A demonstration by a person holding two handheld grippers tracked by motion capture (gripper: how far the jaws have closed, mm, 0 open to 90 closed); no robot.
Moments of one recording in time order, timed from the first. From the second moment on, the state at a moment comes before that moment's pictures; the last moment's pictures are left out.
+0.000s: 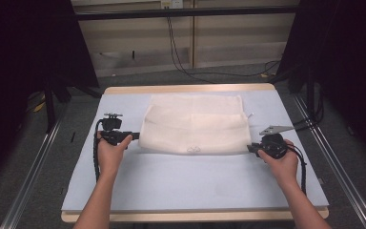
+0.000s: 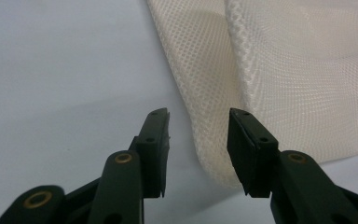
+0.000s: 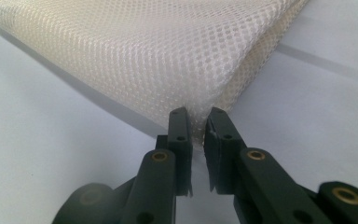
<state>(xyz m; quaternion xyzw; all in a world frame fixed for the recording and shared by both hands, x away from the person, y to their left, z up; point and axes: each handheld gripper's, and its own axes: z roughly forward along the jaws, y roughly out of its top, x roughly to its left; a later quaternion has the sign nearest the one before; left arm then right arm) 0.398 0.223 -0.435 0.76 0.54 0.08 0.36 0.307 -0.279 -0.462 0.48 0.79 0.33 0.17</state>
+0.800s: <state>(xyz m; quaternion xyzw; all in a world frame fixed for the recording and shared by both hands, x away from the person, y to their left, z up) 0.392 0.222 -0.421 0.78 0.52 0.06 0.35 0.311 -0.280 -0.464 0.49 0.79 0.34 0.17</state>
